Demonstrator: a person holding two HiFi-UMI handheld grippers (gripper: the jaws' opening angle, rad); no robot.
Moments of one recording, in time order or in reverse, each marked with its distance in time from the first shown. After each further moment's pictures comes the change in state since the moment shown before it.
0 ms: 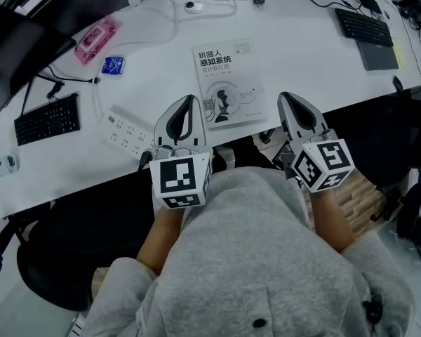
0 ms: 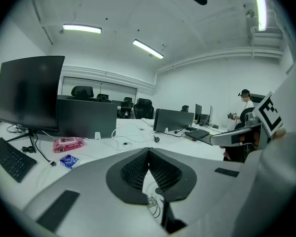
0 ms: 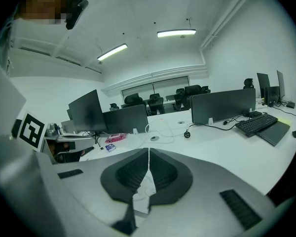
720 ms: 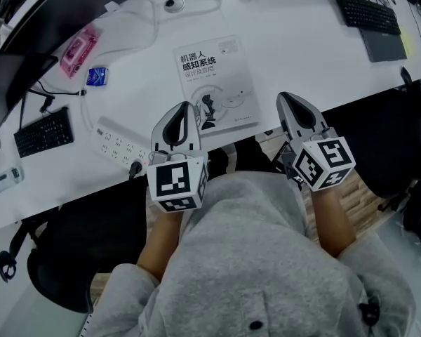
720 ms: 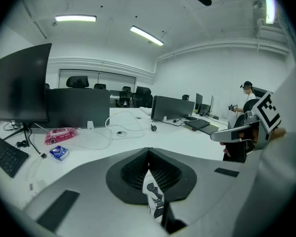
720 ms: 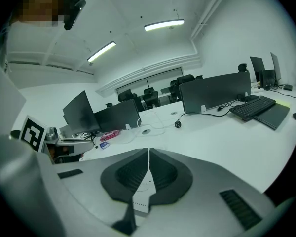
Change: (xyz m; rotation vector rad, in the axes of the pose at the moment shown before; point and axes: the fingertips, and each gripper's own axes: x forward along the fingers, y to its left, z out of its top) left arm 0.047 -0.027 -0.024 0.003 0.129 0.003; right arm 0.014 -0.064 -0.024 0.112 0.063 0.010
